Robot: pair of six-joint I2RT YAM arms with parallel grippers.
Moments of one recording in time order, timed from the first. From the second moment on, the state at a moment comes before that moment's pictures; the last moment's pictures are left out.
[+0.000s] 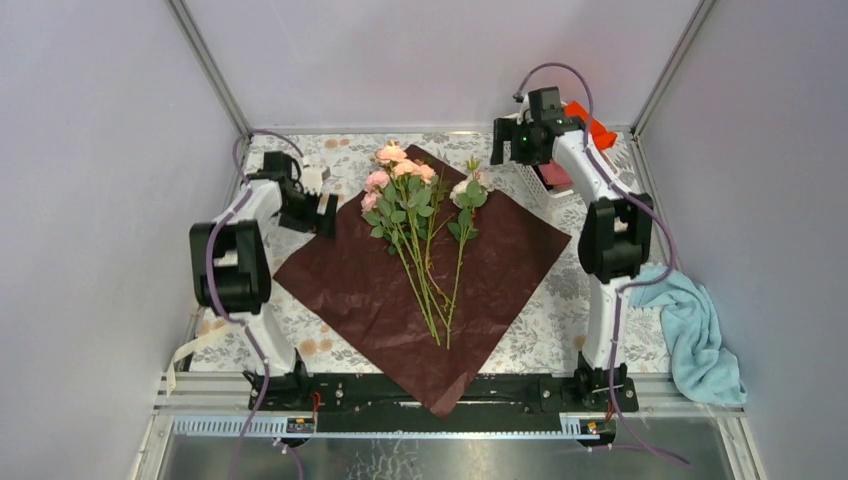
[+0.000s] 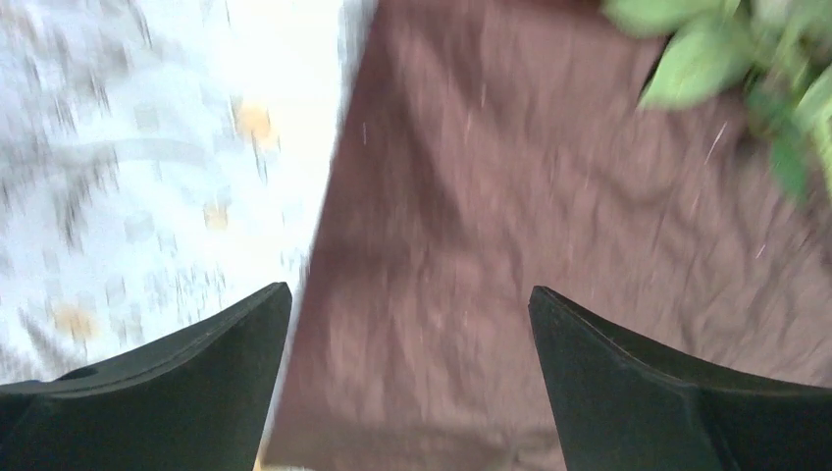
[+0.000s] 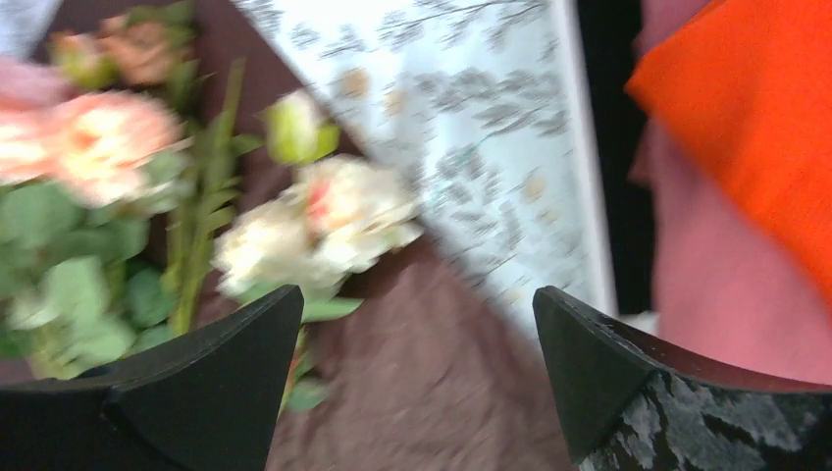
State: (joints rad) left arm 0.12 1.76 1.23 -0.70 0.34 0.37; right arm 0.24 2.07 1.88 -0.65 -0.17 0.17
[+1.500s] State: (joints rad) left arm 0.01 2.40 2.01 -0.65 0.57 0.19; right arm 0.17 2.41 2.00 -0.52 -0.23 0.35
